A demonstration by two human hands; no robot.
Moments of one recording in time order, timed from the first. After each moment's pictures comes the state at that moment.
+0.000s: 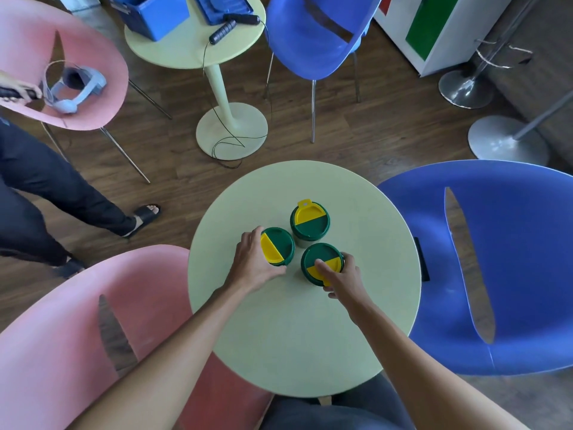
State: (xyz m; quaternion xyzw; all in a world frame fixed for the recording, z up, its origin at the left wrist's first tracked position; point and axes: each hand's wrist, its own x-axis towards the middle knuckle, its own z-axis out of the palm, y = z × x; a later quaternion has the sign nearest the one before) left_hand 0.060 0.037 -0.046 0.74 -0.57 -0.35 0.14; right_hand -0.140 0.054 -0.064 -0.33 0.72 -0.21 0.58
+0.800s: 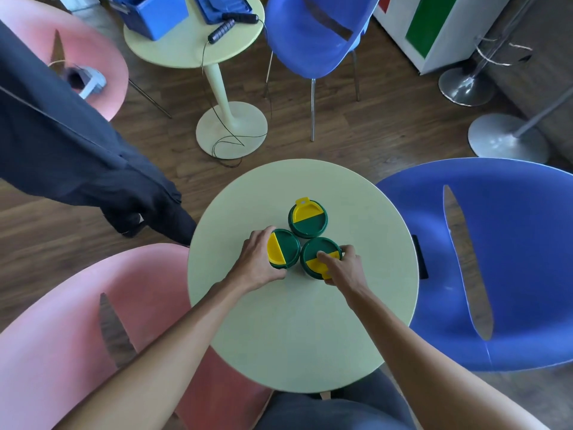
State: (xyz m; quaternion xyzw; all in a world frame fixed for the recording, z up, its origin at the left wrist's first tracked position) left_hand 0.059 0.036 -0.045 0.68 -0.62 -0.38 0.09; right_hand -0.142 0.036 -0.063 -0.35 0.75 -0.19 0.53
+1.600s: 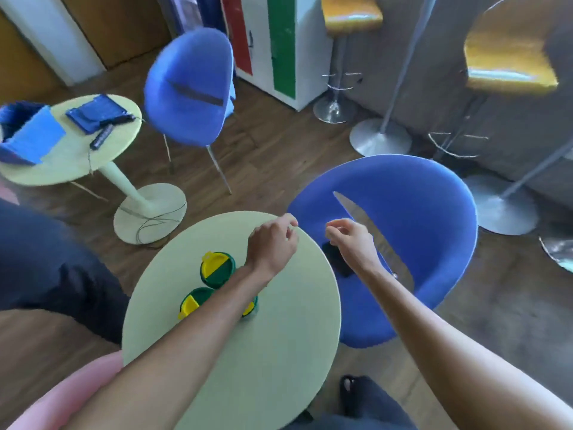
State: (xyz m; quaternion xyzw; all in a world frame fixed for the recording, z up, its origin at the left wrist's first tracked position) left_hand -0.156 -0.008 0.073 0.54 -0.80 -0.21 0.17; right_hand -0.313 0.057 0.070 -0.35 0.77 -0.37 0.38
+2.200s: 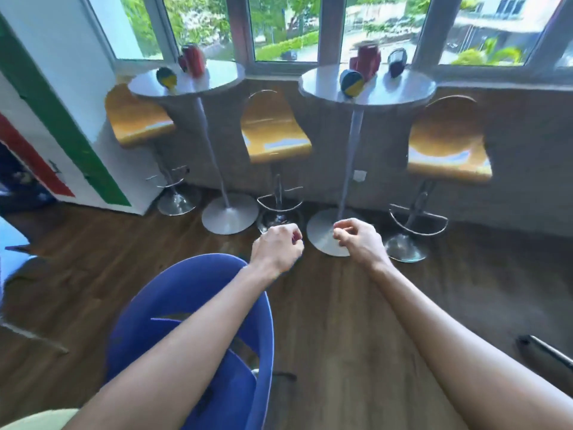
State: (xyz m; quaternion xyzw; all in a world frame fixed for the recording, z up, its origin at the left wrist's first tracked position) left_hand -0.705 0.087 0.161 0.29 -0.92 -0.24 0.07; right_hand -0.822 0.227 0.146 -0.20 0.83 -0.49 0.18
